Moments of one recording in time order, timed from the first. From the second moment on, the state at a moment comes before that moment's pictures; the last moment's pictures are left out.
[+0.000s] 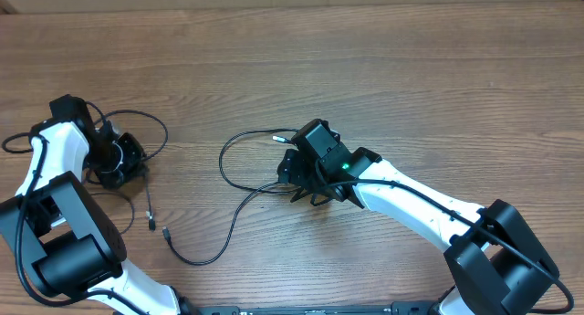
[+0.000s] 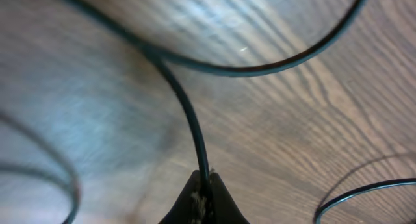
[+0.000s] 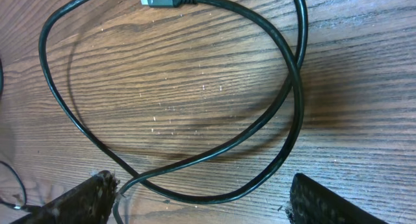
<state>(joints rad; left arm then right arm) 0.47 1.88 1.29 -0.98 0.24 -0.23 0.73 1.72 1.05 -0.43 -0.10 0.99</state>
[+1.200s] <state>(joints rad) 0.74 1.88 1.17 -0.85 -0.21 -0.53 0.73 1.72 1.05 -0.44 -0.10 0.98</state>
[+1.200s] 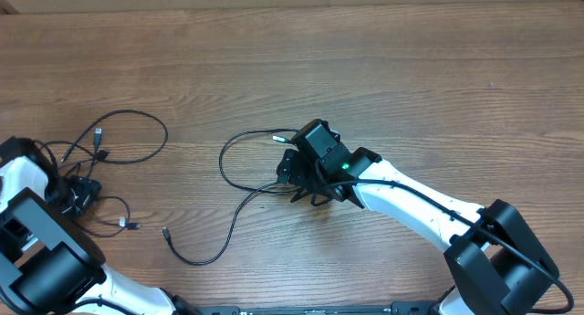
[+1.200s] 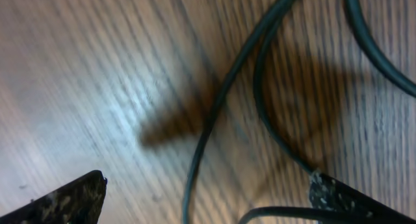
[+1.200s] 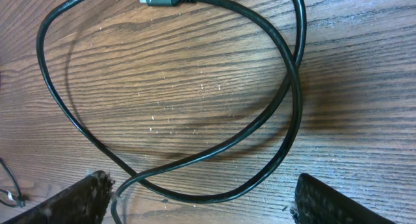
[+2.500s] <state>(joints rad) 0.75 1.87 1.17 -0.74 0.05 -0.50 0.73 1.72 1.05 -0.43 -0.09 0.98</state>
